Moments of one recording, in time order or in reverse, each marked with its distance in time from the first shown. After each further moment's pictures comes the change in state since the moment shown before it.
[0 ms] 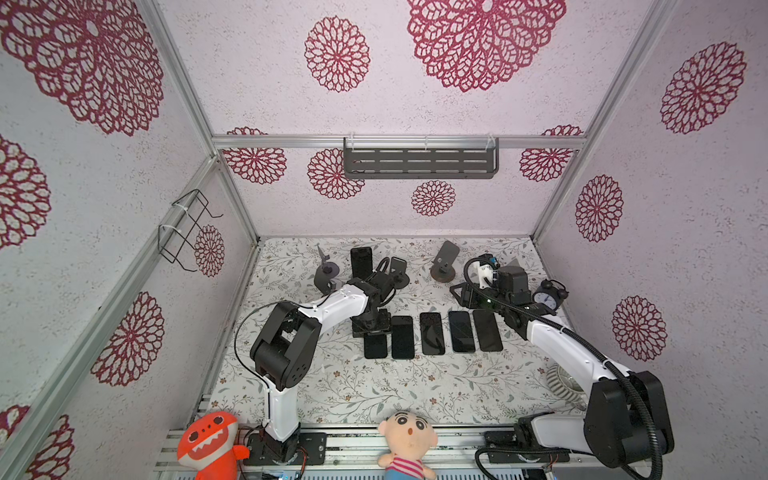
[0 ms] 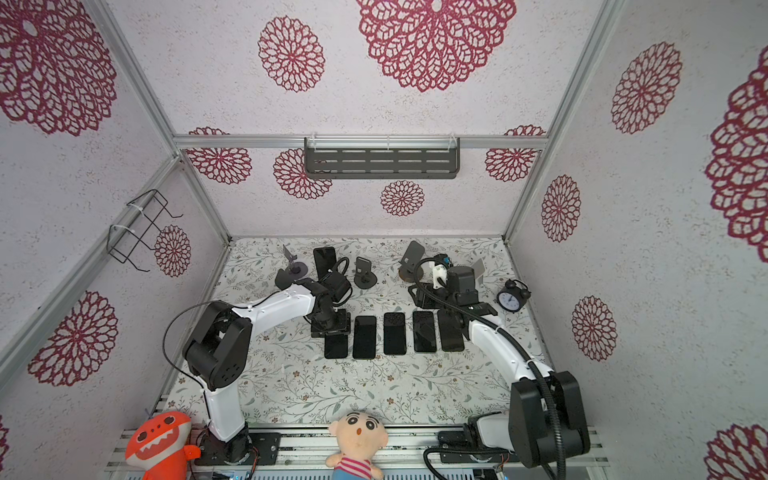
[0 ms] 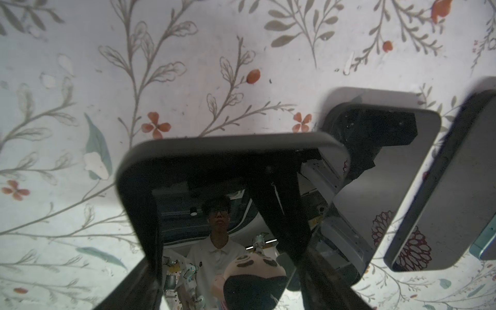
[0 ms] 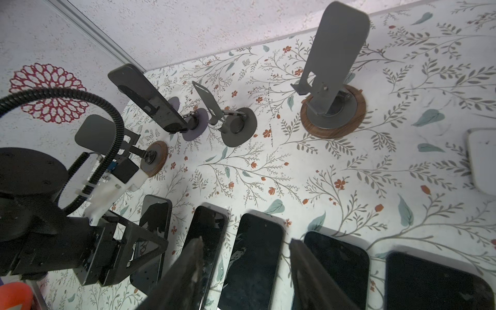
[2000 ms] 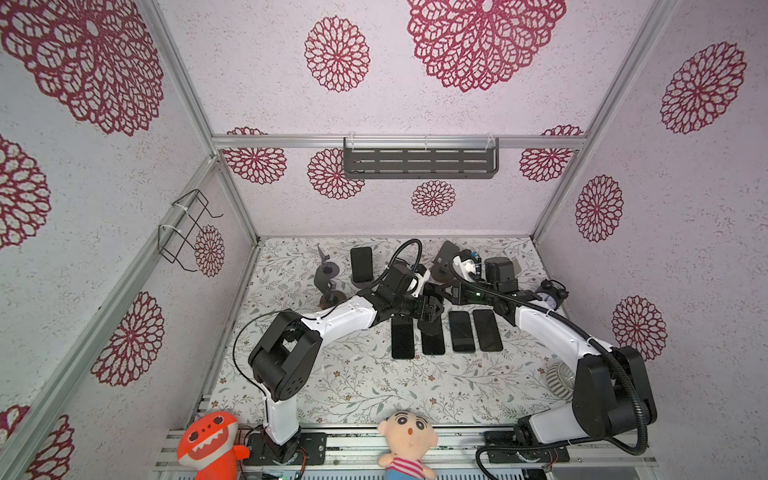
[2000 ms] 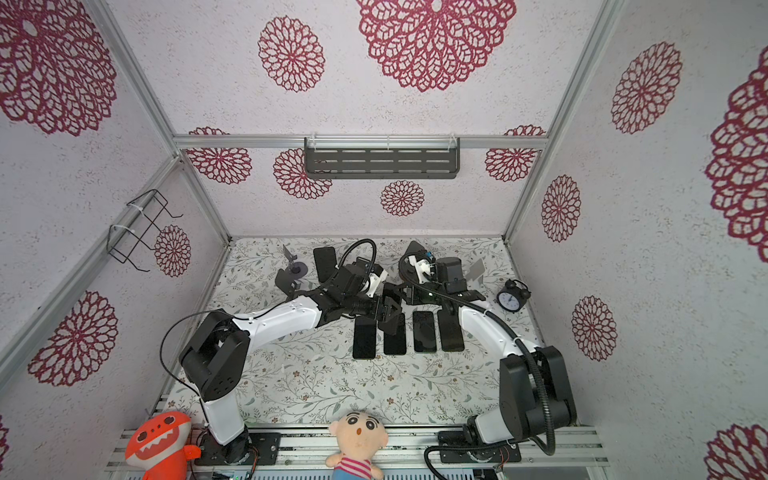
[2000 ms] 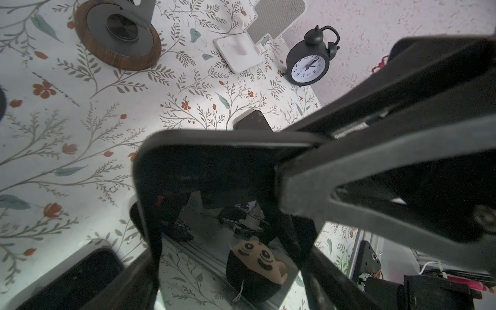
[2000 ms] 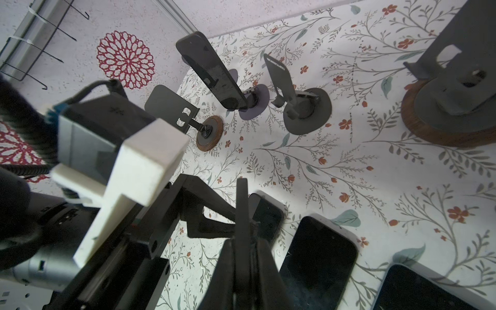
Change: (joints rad) left arm -0.129 -0.059 -0.063 0.764 0.329 0.265; right arm 0.047 0.137 0.119 -0.013 -0.260 0.002
